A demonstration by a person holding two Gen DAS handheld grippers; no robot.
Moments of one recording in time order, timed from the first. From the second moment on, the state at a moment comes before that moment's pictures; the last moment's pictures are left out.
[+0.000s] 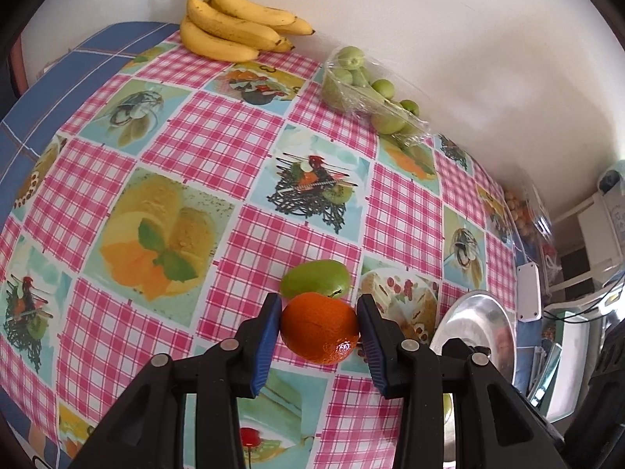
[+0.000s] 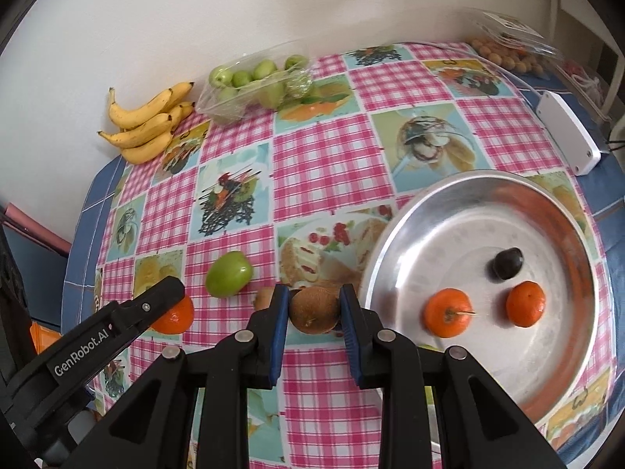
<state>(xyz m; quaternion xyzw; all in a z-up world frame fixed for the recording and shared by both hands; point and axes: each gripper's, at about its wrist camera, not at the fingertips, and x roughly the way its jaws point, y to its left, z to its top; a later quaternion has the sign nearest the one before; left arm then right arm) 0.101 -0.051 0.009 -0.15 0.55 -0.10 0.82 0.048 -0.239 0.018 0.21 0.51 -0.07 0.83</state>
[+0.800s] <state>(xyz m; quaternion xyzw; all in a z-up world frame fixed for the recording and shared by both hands) 0.059 -0.162 0.021 -0.05 0.54 -0.20 0.81 -0.004 -0.340 0.020 0.27 0.49 -0.14 0.82</state>
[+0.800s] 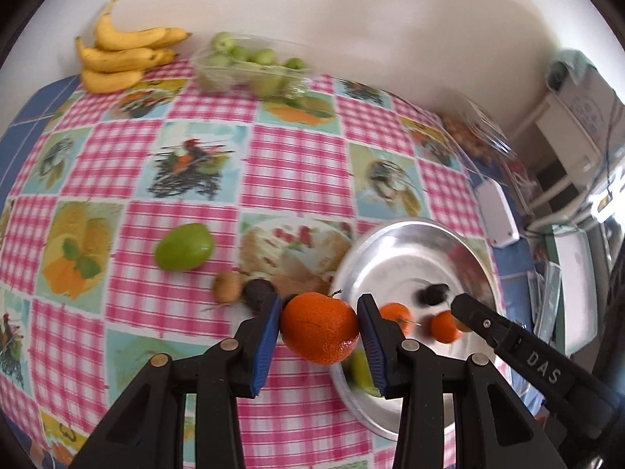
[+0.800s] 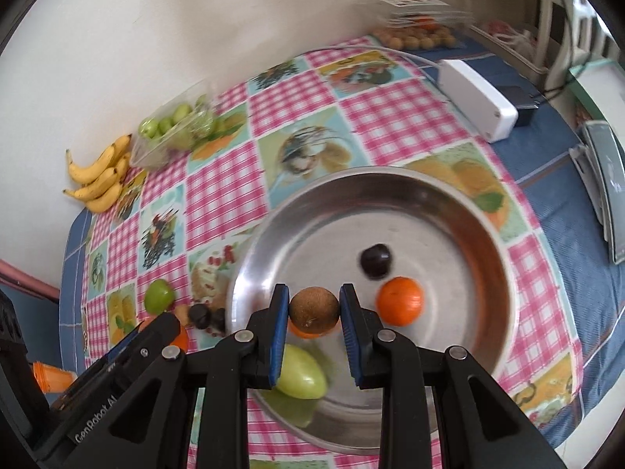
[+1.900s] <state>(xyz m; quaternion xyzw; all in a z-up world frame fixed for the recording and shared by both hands) 0.057 -0.208 -0.008 -0.01 0.56 -0.24 0.79 0.000 -0.358 -0.010 0.30 0.52 -0.15 0.79</state>
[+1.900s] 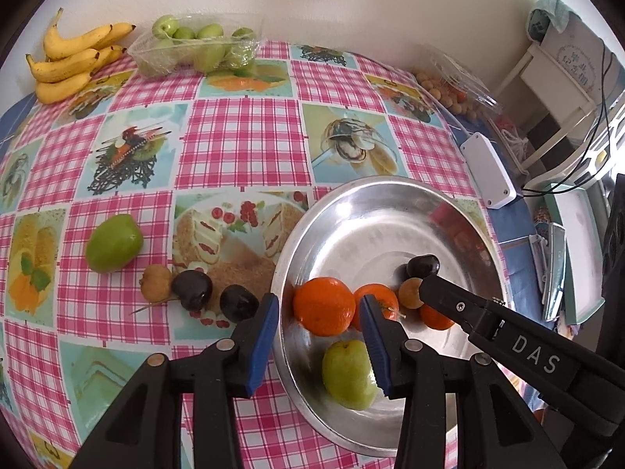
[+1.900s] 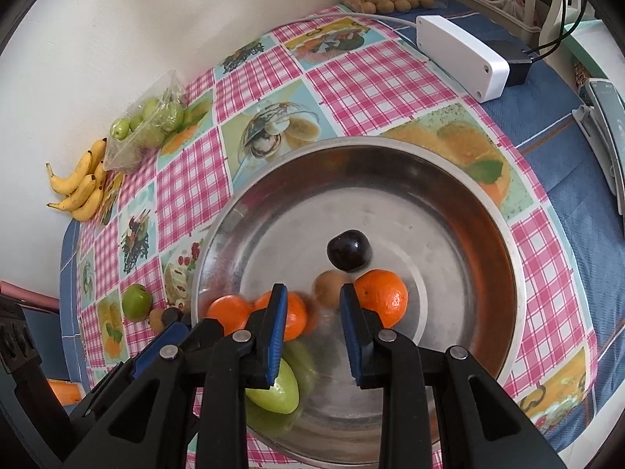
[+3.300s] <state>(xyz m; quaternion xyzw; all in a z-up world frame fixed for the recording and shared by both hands) 0.091 -0.107 -0.007 -0.08 0.58 -0.10 0.81 0.010 -0.336 0.002 0.22 0.53 -0.16 0.80</state>
